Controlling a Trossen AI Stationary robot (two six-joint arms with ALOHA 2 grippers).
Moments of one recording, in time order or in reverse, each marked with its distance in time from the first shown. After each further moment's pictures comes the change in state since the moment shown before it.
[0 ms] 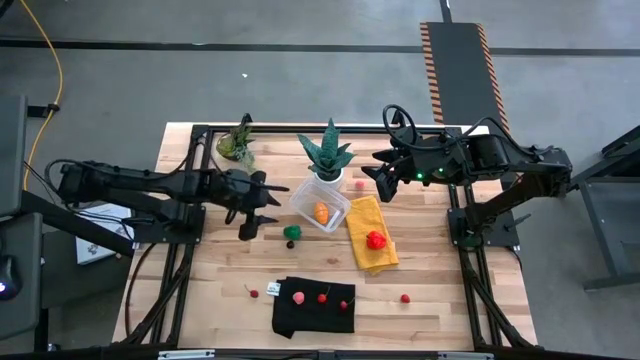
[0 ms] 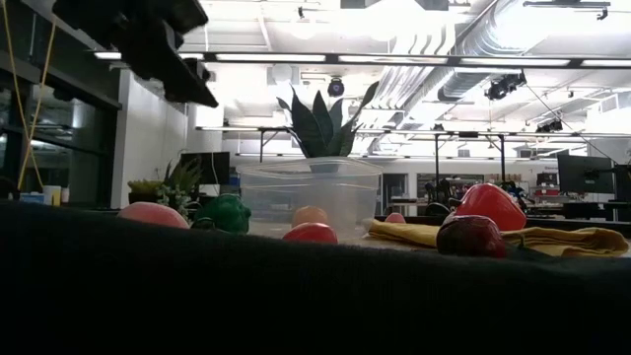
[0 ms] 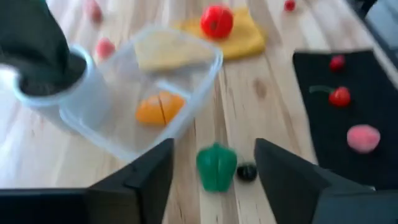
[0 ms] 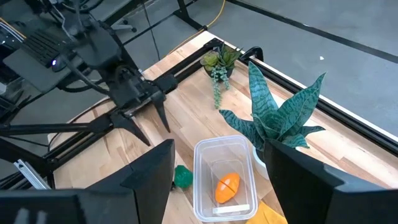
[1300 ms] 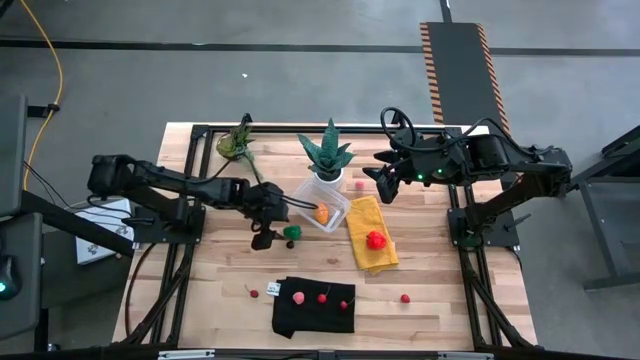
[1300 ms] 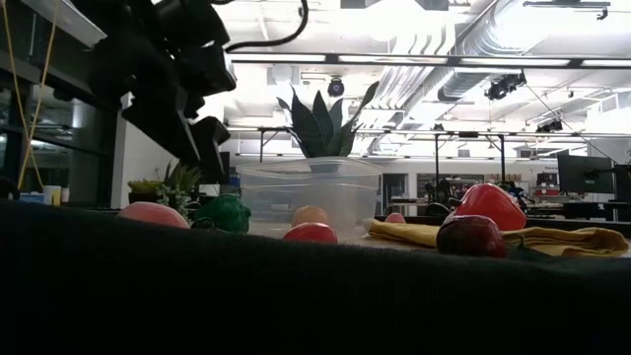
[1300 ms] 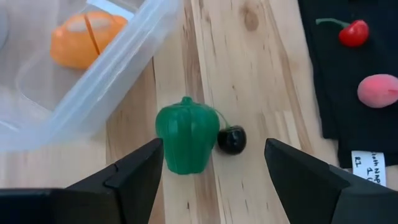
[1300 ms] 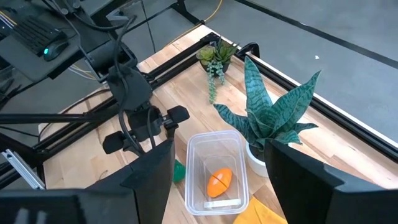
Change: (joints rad) left arm 0.000 0.353 0.012 0.094 0.138 -0.007; right arm 0.000 0.000 0.000 -0.030 -0.001 -0.025
